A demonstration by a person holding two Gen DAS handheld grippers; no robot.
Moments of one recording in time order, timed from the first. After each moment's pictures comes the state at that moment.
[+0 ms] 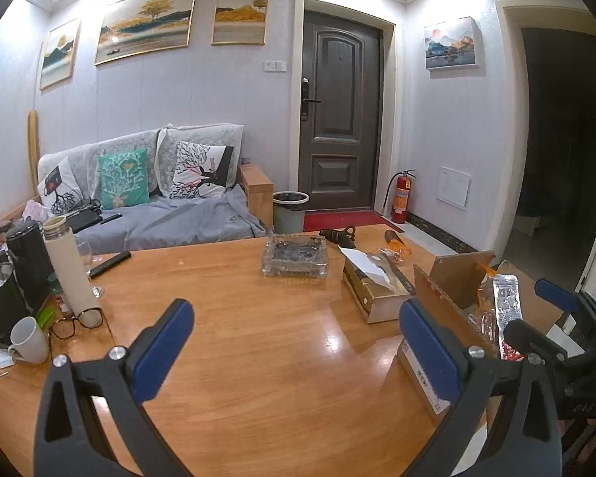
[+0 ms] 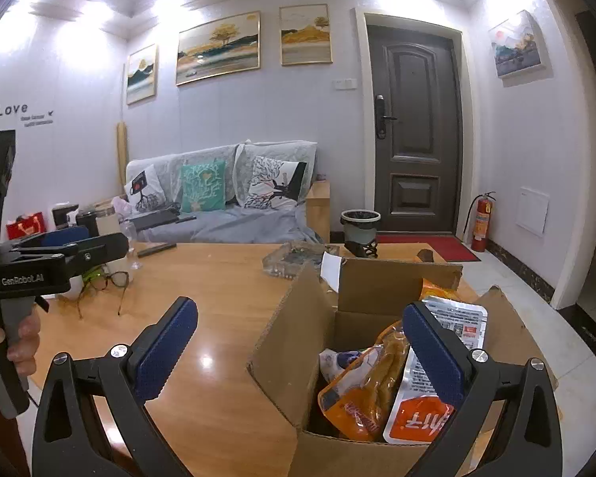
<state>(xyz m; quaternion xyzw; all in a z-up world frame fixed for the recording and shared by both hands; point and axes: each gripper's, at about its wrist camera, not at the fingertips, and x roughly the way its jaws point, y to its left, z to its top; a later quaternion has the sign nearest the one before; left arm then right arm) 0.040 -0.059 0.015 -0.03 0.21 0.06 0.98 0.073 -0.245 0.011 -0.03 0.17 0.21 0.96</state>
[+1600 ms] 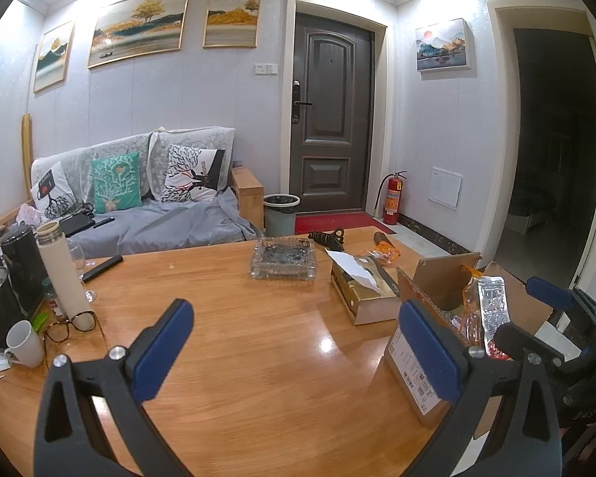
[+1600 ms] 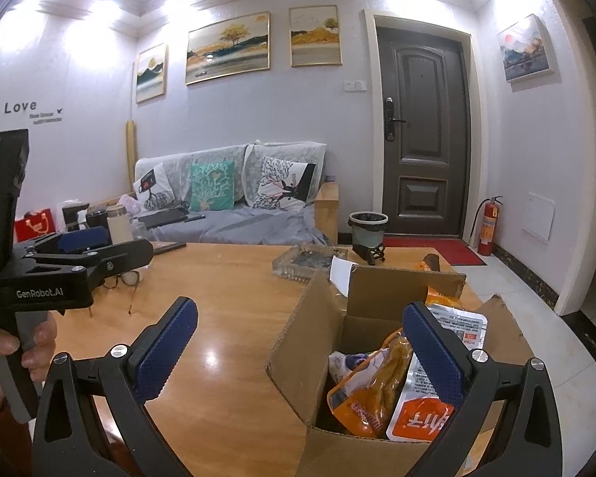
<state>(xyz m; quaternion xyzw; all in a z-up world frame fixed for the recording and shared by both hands) 0.036 -0.073 0.019 -0.02 0.20 0.04 0.98 0.061 -0.242 0.019 -0.03 0.17 0.22 0.96</state>
